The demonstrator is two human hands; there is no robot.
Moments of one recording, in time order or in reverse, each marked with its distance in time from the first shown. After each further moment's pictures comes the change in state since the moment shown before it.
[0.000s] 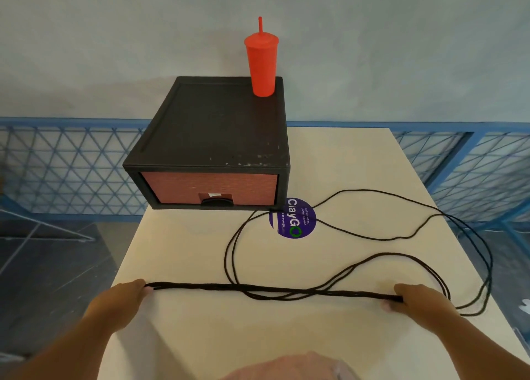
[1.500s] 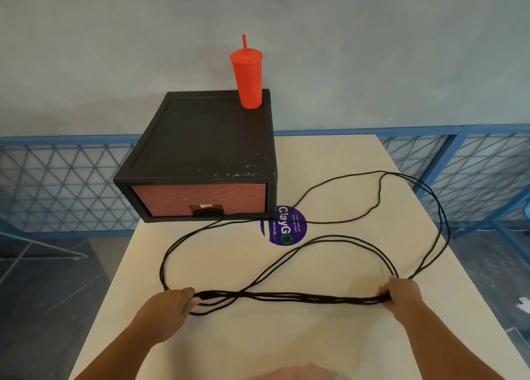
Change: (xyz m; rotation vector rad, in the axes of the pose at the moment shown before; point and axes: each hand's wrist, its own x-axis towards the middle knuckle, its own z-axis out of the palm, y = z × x) left_hand -0.020 0.097 -0.019 -0.080 0.008 0.326; right_hand 0.021 -0.037 0.002 1.629 0.363 0.532
